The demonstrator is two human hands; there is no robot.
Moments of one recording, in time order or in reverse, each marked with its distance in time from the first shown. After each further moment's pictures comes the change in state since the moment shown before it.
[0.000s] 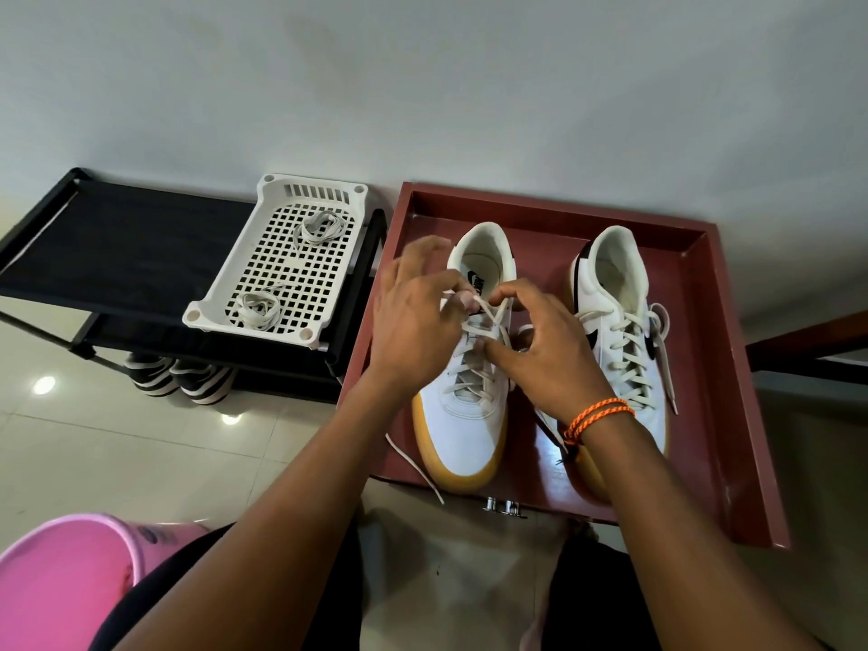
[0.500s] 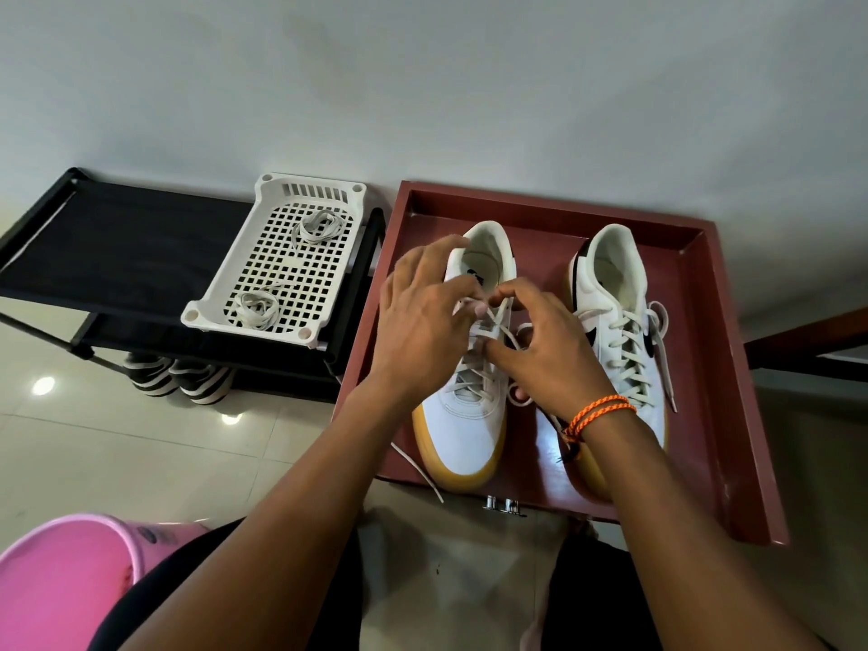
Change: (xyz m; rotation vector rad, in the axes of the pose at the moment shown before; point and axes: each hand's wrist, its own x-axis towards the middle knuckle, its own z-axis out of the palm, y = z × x) left_hand -0.006 0.003 0.004 0.108 -0.021 0.160; right_hand 0.000 -0.004 -0.002 -0.019 -0.001 0.021
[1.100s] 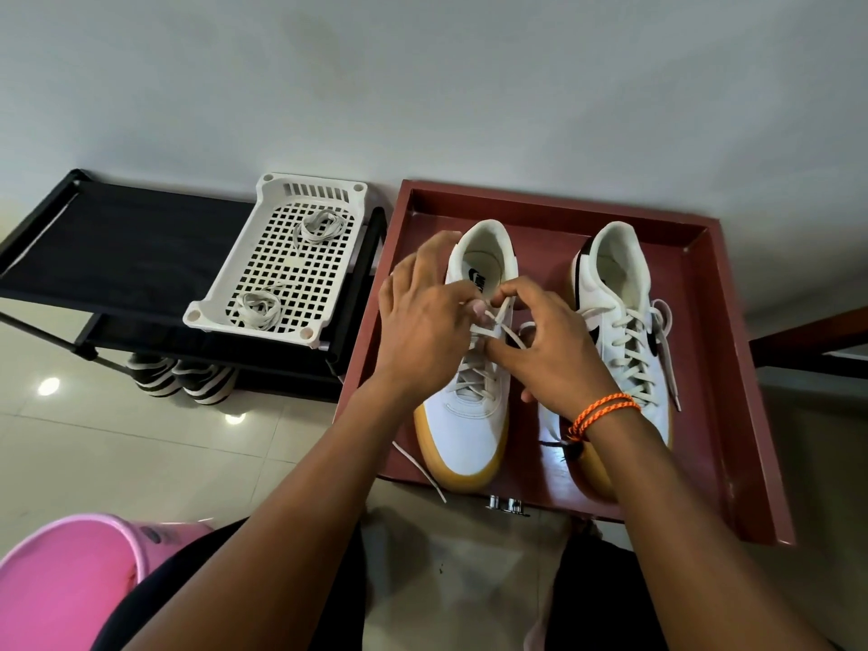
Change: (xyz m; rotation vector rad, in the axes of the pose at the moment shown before) left_hand -0.001 0.005 0.002 0.002 -0.059 -0.113; right_hand 0.001 0.002 0.000 0.018 -0.014 0.013
